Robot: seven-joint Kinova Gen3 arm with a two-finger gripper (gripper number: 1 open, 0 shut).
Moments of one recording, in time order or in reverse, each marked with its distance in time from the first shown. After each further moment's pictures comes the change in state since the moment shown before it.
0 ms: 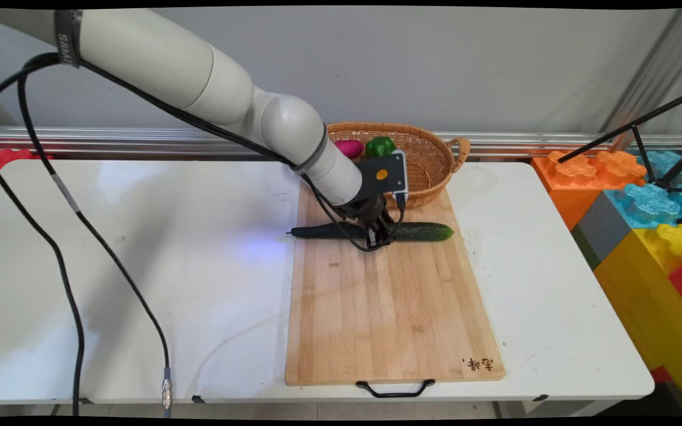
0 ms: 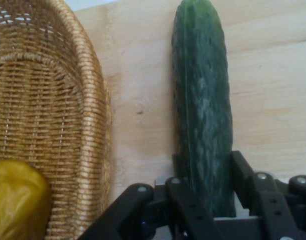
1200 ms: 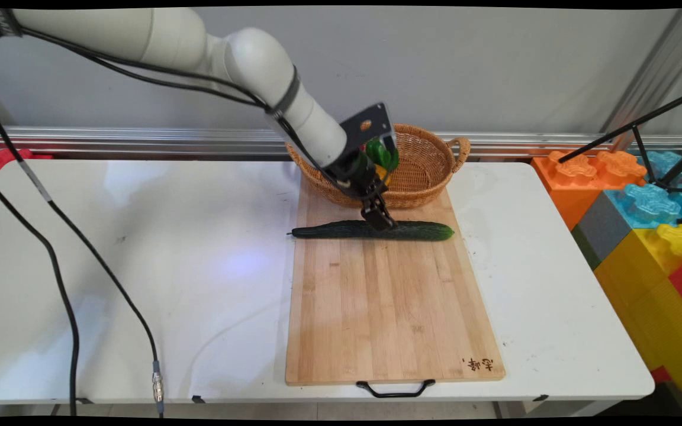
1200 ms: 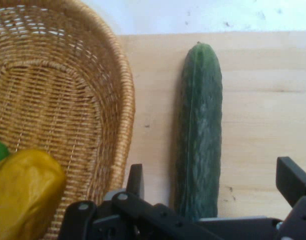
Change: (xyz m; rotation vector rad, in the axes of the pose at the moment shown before) arm -0.003 -0.041 -0.052 -0.101 0.094 -0.184
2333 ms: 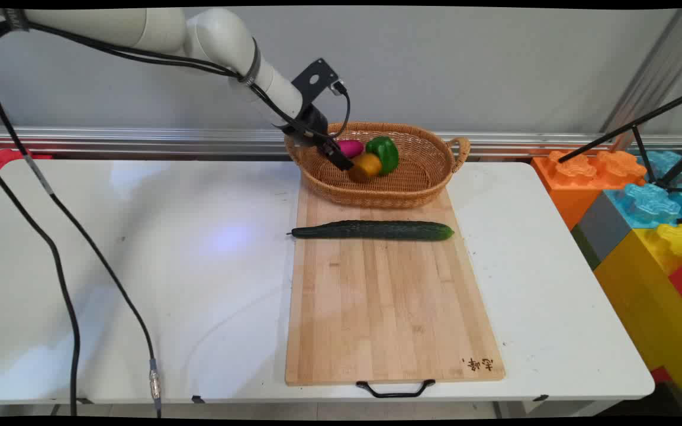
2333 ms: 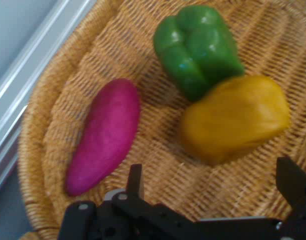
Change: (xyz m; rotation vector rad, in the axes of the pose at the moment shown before) arm -0.058 -0.109 -0.025 0.242 -0.018 -0.322
